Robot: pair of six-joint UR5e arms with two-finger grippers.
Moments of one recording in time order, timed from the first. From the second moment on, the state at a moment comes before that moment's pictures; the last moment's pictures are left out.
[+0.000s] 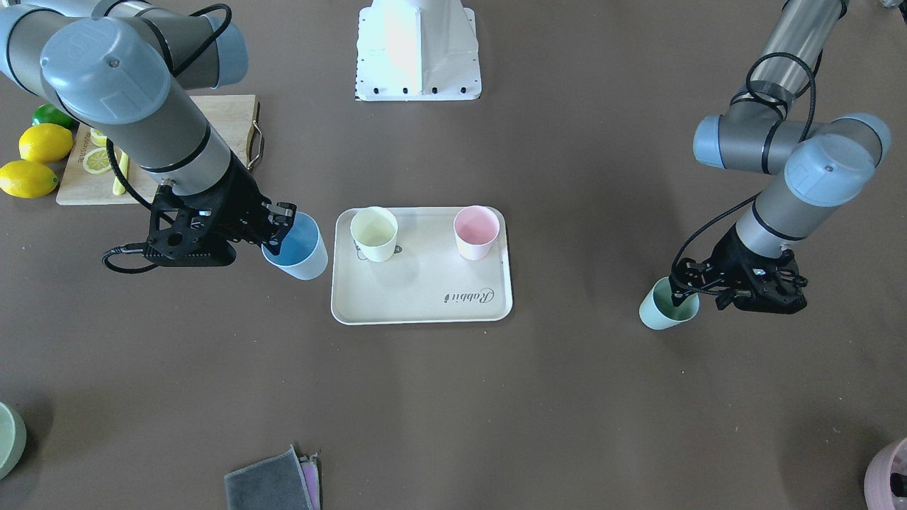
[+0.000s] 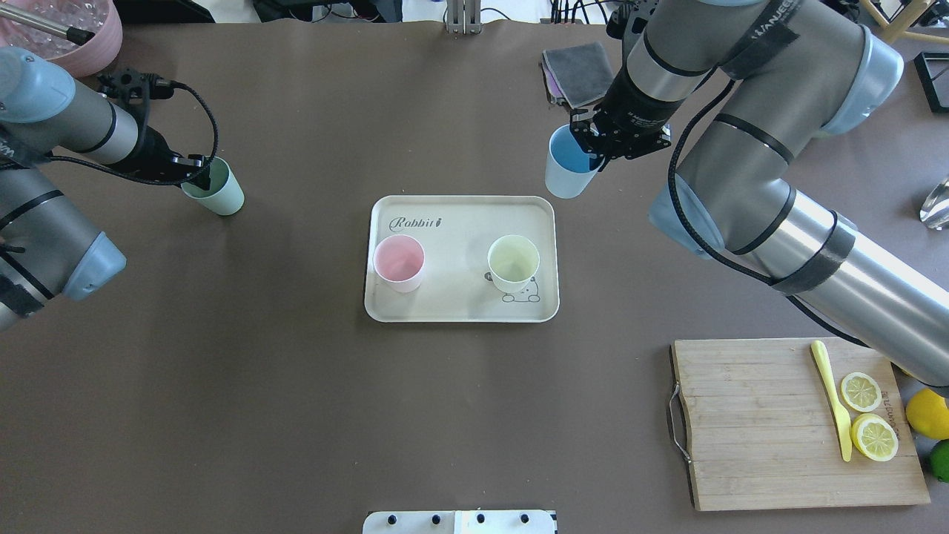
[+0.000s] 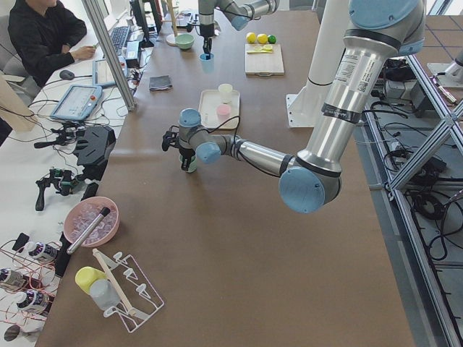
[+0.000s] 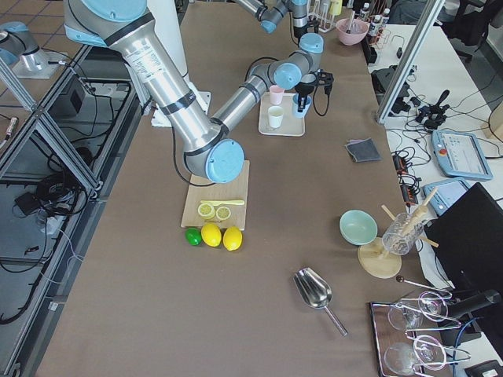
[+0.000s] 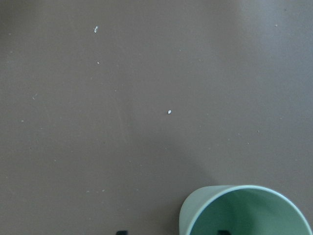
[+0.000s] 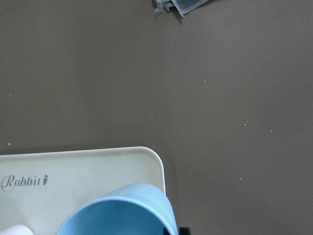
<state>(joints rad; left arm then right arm) -0.94 -1.93 -1.45 -2.10 -2.07 -0.85 0.87 -0.89 1.66 -1.63 2.19 1.04</state>
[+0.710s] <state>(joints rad) -1.02 -2.08 -1.49 -1.89 -2.17 -0.87 0.80 -0.83 1.48 -1.47 2.13 1.08</state>
